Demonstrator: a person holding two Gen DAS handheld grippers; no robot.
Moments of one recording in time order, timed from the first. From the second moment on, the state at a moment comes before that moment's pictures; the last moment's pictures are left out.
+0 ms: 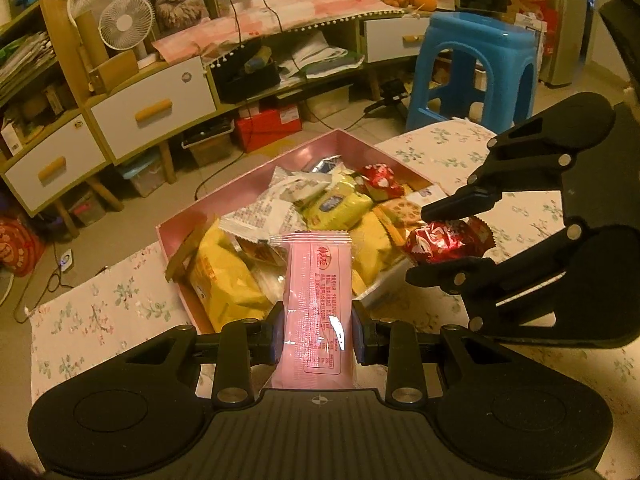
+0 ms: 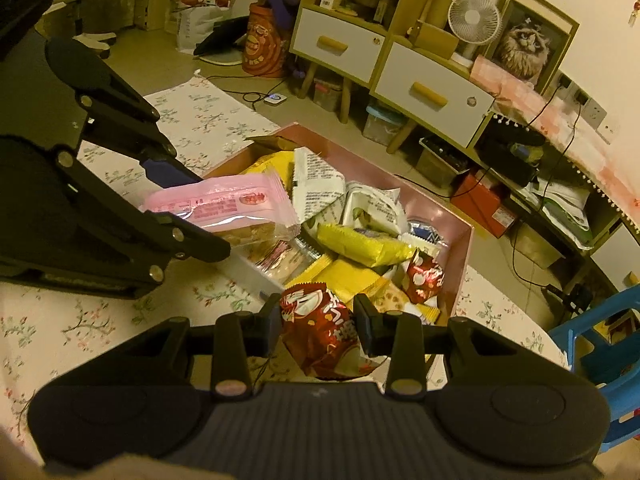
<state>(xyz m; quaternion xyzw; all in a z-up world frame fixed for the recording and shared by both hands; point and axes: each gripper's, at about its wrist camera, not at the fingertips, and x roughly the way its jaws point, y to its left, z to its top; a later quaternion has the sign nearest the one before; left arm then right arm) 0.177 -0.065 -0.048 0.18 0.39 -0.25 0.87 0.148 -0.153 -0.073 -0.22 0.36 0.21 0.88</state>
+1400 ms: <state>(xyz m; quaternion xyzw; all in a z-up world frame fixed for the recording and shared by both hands) 0.177 -0.026 -0.046 0.10 0.40 -0.19 0.89 0.136 -0.176 -0.053 -0.11 0.34 0.13 0.92</state>
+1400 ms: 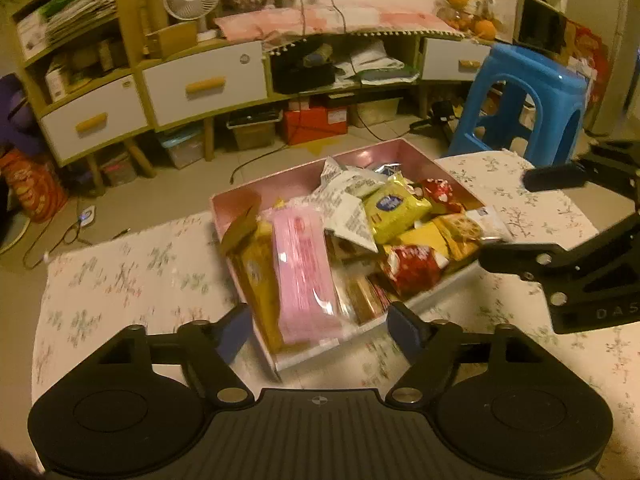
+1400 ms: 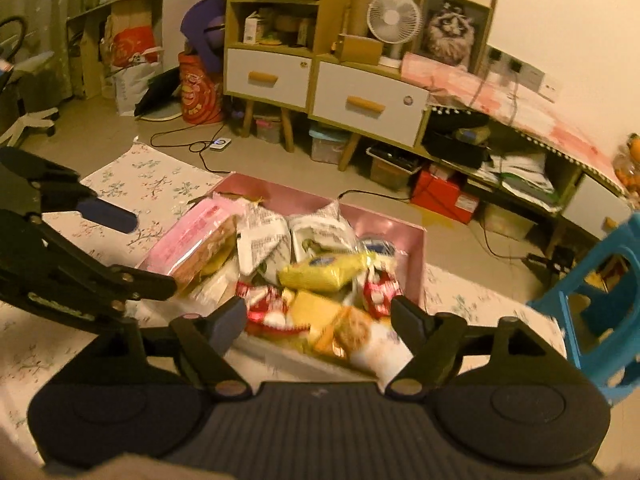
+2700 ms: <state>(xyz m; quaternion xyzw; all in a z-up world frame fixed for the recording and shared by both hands) 0.048 -0.038 -0.026 0.11 0.40 -0.06 0.91 0.041 -0.179 -0.053 -0.12 0.37 0.06 0.92</state>
